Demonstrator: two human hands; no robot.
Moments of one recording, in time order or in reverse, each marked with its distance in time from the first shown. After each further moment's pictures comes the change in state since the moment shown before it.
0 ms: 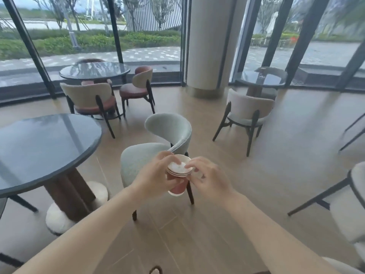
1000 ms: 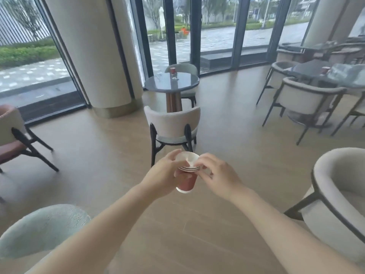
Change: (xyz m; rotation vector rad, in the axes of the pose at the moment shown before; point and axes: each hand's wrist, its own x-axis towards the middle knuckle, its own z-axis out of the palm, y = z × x) left_hand 0.633 0.053 0.256 -0.034 -0.395 0.523; right_hand 0.265 0.481 -0.199 -0.271 0.292 0.415
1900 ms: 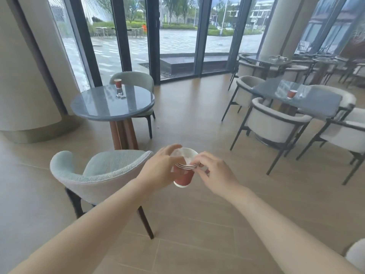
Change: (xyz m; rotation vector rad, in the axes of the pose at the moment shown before) left_hand 0.648 -0.117 0.096 0.020 -0.011 0.231; right_hand 0.429 0.442 -0.101 -0.111 0.066 0.147
